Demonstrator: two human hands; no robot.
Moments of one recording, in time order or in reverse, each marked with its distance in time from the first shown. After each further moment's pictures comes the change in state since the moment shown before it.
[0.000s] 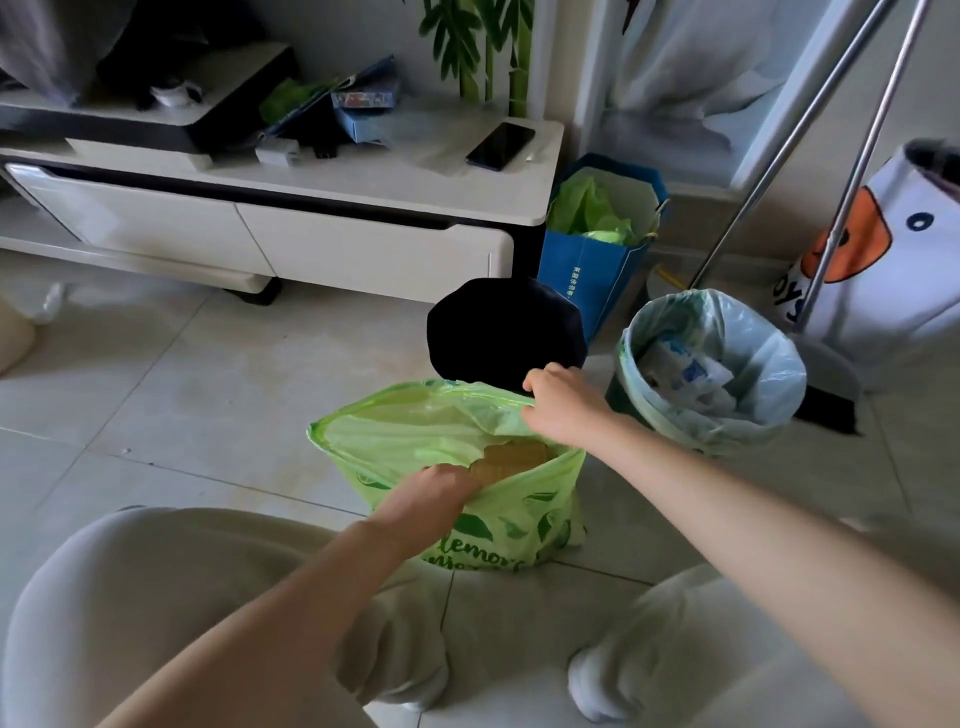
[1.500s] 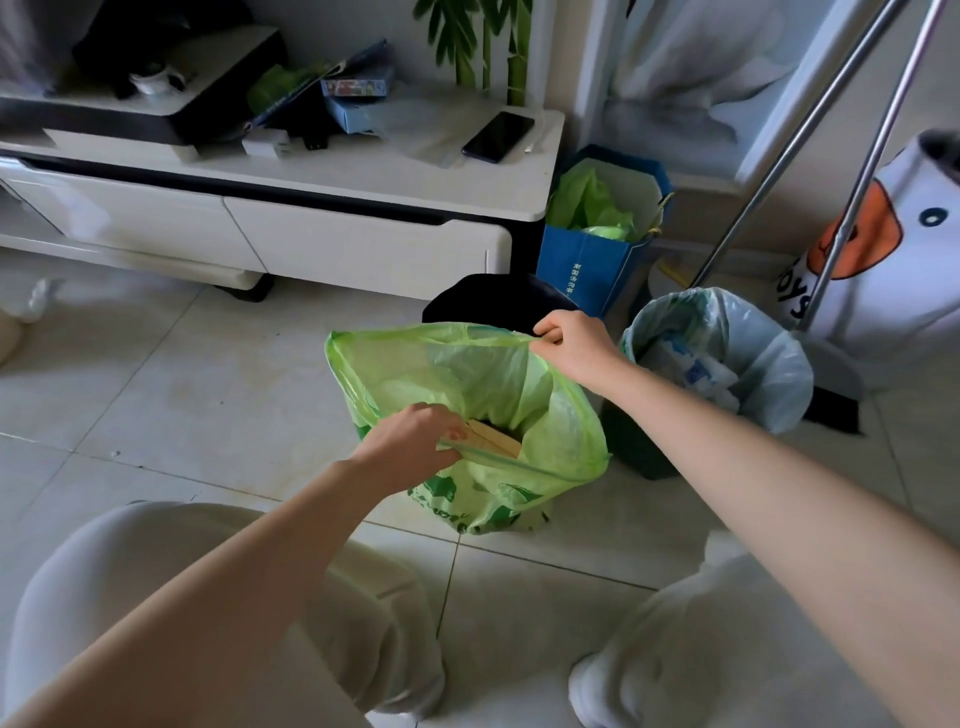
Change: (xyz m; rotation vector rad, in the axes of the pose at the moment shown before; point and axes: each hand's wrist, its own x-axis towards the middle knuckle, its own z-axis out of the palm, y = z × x) left_hand 0.040 -0.025 -0.050 -0.098 0.064 -0.108; right_hand 0.051 0.026 -0.035 0.479 0.160 0.037
